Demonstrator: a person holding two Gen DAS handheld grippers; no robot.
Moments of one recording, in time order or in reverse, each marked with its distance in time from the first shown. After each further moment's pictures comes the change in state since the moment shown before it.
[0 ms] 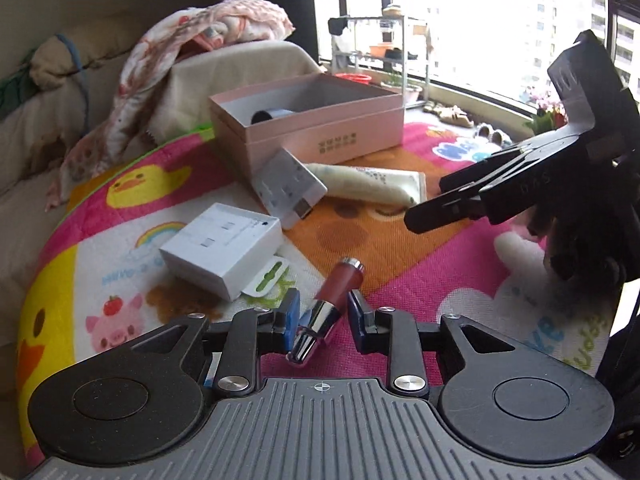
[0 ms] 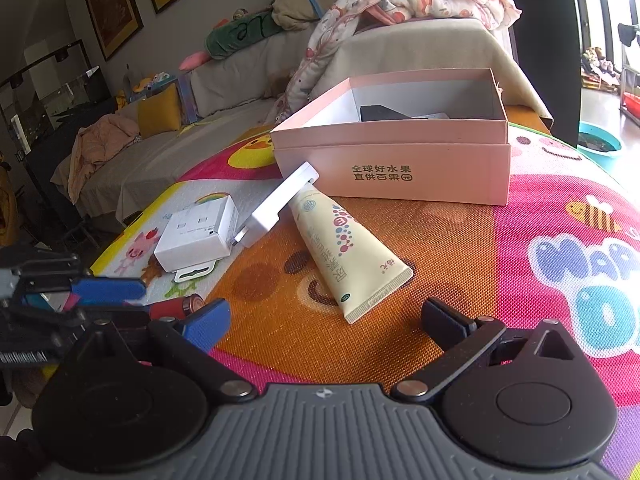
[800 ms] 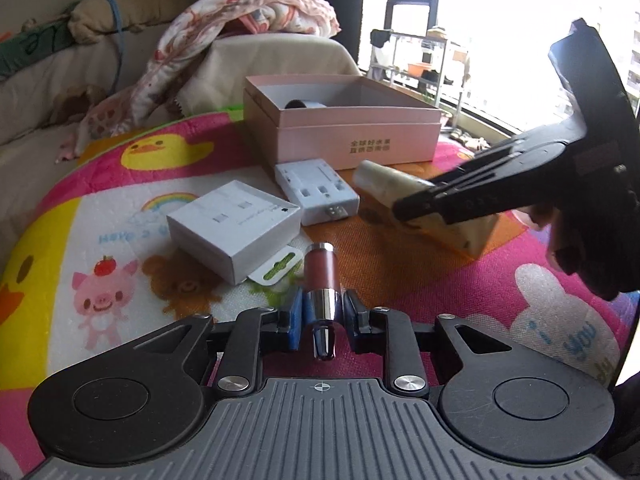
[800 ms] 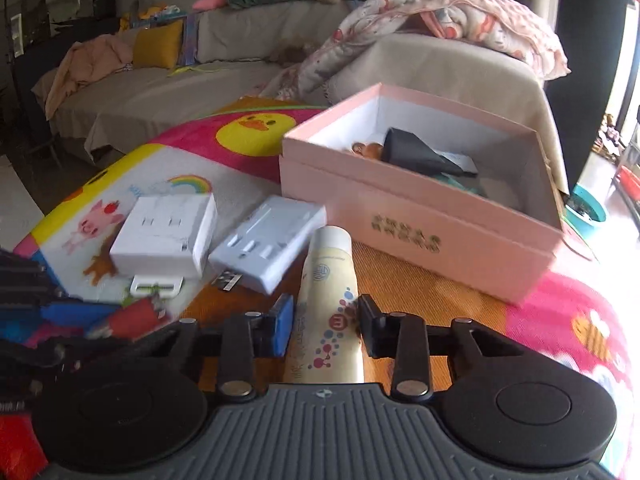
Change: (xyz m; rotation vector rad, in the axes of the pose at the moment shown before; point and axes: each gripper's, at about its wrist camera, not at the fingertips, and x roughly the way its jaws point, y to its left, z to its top) left arm 0.009 0.011 -0.008 -0.192 -0.022 0.012; right arm 0.043 0.034 0.042 -0.249 0.102 -0.164
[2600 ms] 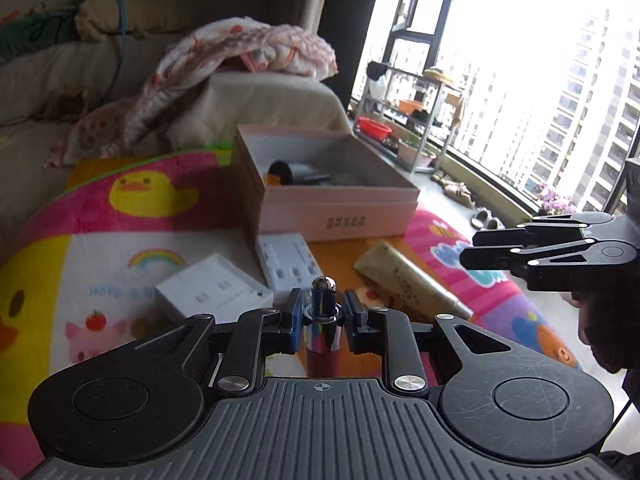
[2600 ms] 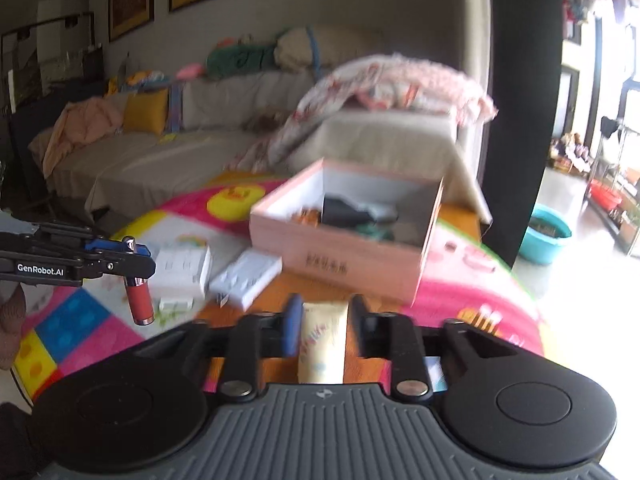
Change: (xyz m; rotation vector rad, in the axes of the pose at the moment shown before) left arm -0.017 0.004 0.049 -0.113 -0.058 -0.088; right arm -0.111 -0.040 -0.017 0.065 -0.166 -0.017
